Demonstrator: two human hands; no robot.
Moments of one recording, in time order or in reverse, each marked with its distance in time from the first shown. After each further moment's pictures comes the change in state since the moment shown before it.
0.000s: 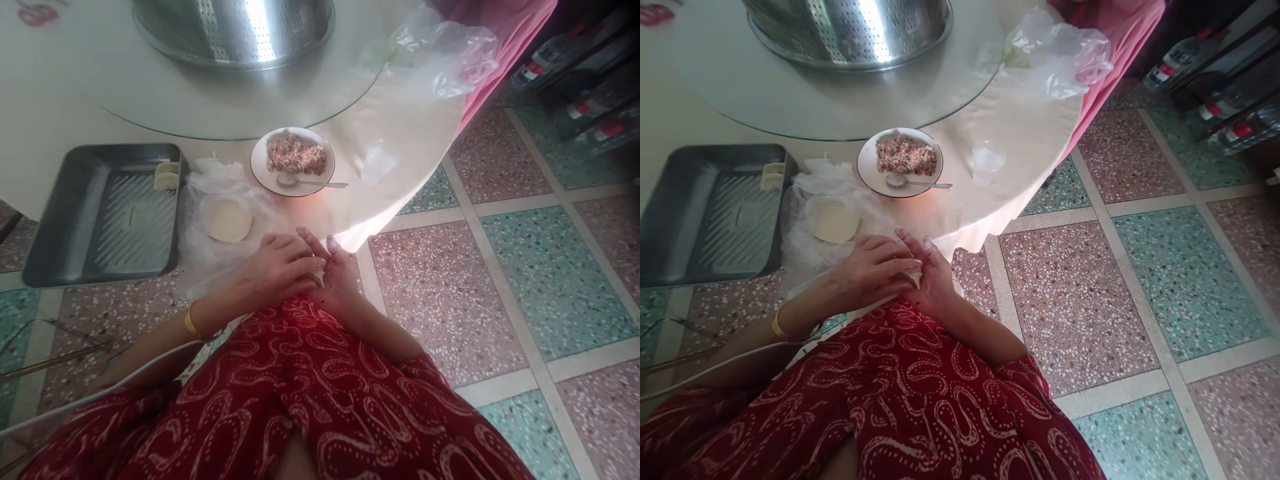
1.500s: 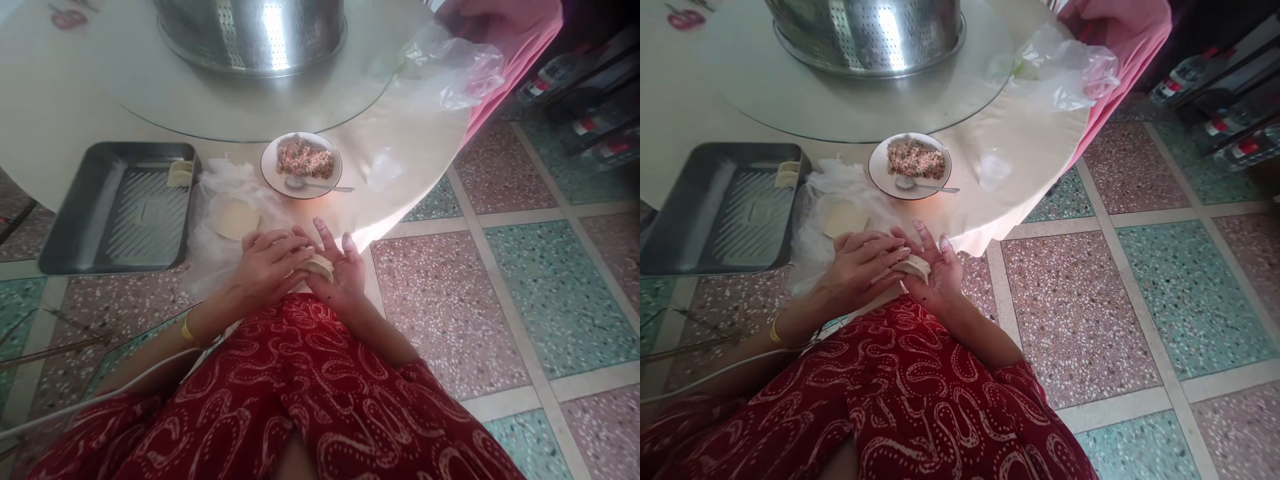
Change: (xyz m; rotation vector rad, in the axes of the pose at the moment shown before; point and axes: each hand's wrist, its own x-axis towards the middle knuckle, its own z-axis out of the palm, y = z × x) left_hand -0.019 0.003 0.001 0.295 0.296 -0.032; right_hand -0.001 -0.007 0.008 0.051 -0.072 -0.068
